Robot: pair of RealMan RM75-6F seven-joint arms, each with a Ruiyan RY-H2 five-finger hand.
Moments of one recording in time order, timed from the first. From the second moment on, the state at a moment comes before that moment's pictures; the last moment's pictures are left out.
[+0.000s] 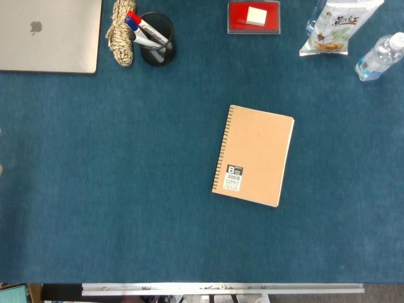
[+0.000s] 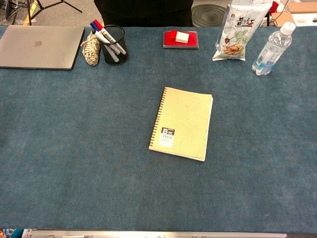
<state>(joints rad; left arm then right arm) -0.09 -1.15 -0.05 -1.59 1.52 1.53 0.11 0.09 -1.18 0.08 -1.54 -1.51 1.51 -0.07</state>
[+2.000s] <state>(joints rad) -0.13 -1.11 -0.06 -1.62 1.51 1.45 0.12 0.45 -1.43 0.02 -1.30 -1.77 1.22 -0.10</state>
